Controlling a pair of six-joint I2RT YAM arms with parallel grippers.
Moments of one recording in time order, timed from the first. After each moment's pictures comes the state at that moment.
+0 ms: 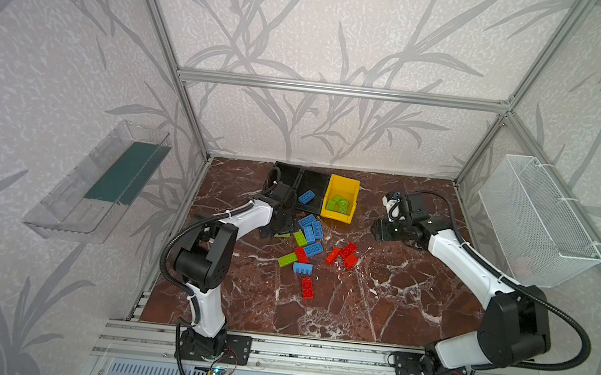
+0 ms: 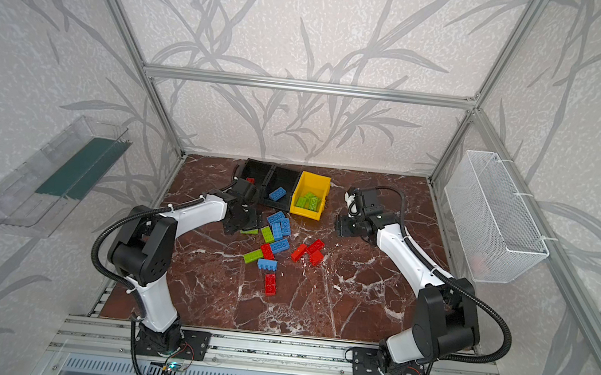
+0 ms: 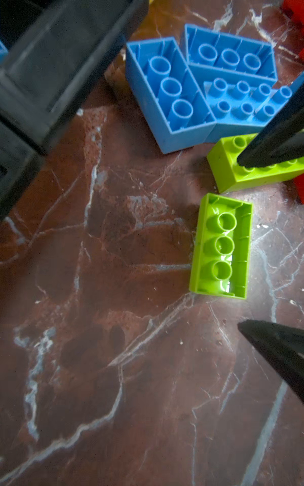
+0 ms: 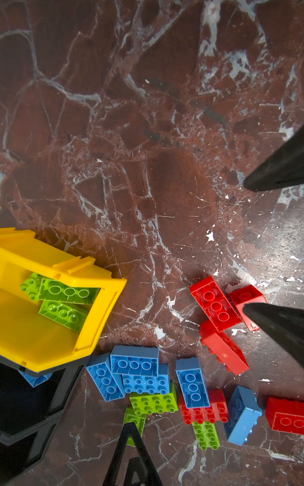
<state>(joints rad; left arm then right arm) -0.33 1.84 1.23 -0.63 -0.05 -0.62 0.33 1.50 1.12 -0.57 -0.11 0.17</state>
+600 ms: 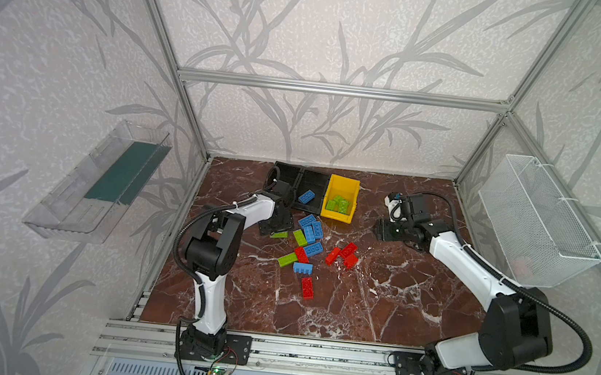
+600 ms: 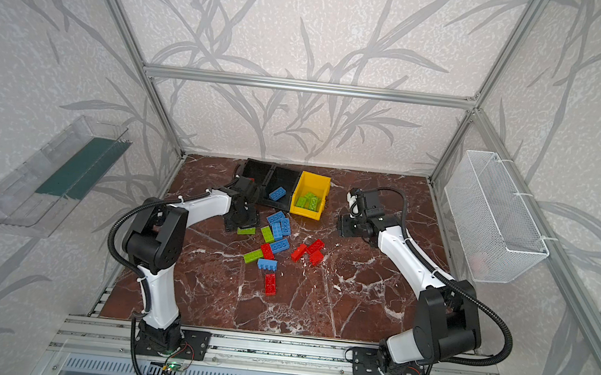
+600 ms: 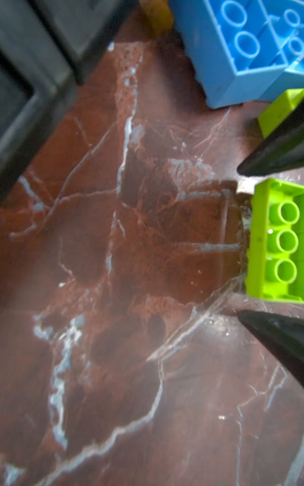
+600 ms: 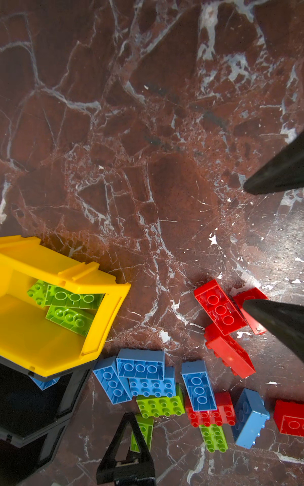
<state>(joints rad) -0.30 1.95 1.31 -0.65 -0.06 -0.58 0.32 1.48 1.10 -0.54 -0.11 0.17</state>
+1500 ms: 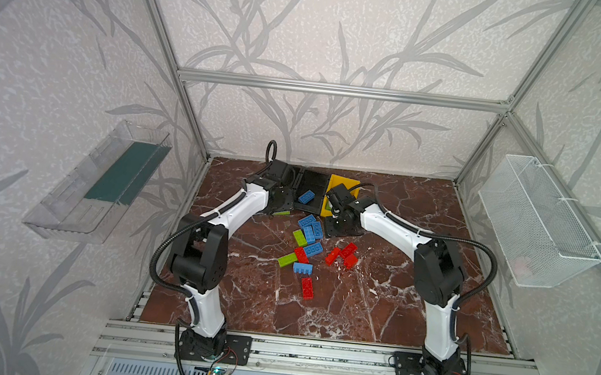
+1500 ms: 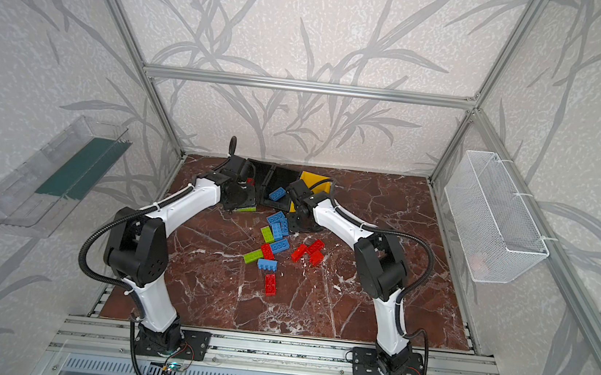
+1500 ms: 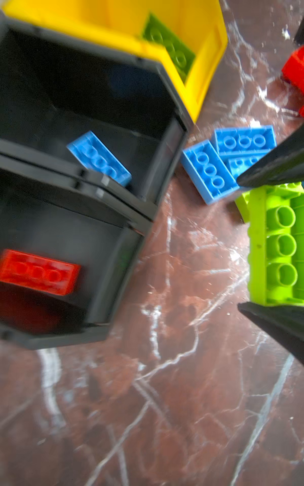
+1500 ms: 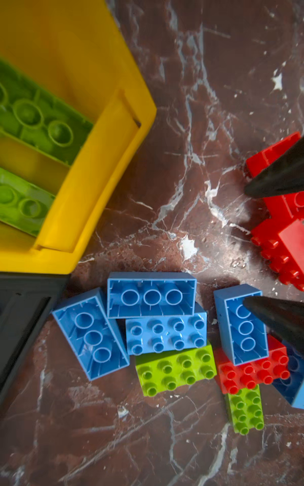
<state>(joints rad) -0.30 1.81 1.49 -0.71 -0.10 -0.48 0.68 2.09 1.69 -0.80 0.02 0.45</state>
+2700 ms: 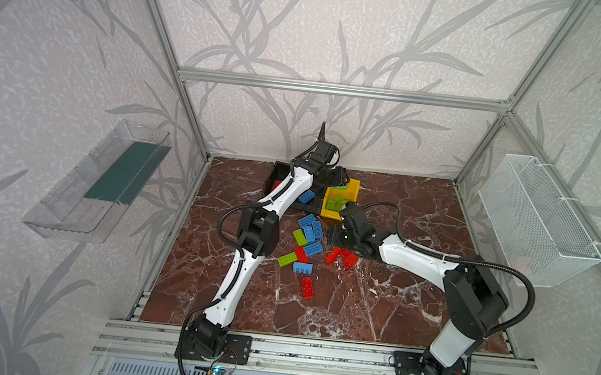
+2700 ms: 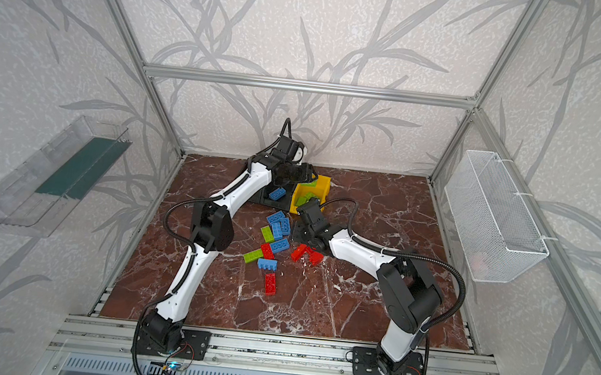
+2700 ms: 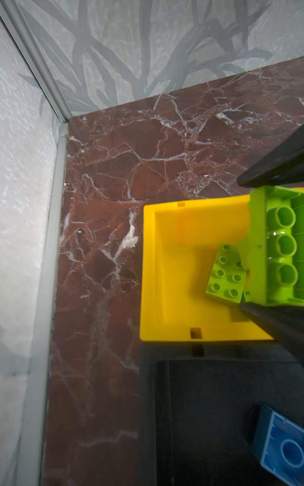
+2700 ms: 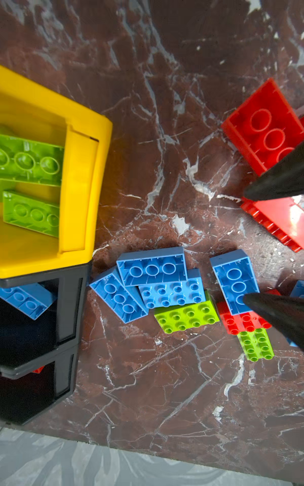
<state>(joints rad) -0.43 2.55 2.50 -0.75 0.29 -0.45 0.72 1.74 1.13 -0.23 0.04 0.71</state>
